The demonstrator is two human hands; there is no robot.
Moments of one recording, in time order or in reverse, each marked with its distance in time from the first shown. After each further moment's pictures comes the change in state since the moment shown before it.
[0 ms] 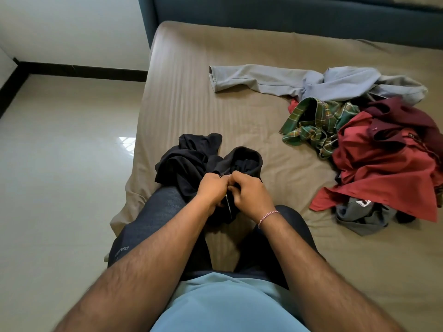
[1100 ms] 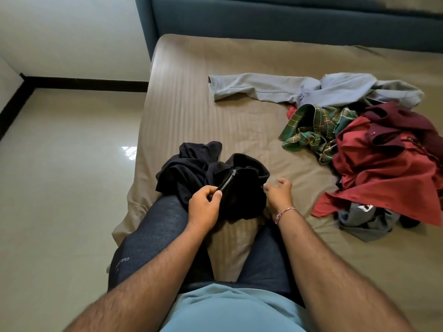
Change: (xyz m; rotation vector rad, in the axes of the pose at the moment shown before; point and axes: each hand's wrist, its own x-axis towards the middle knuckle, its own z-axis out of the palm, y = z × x) left_hand -0.017 -0.040 -0.014 0.159 0.246 0.365; right_hand 0.025 0.086 0.006 0.832 0.350 0.908
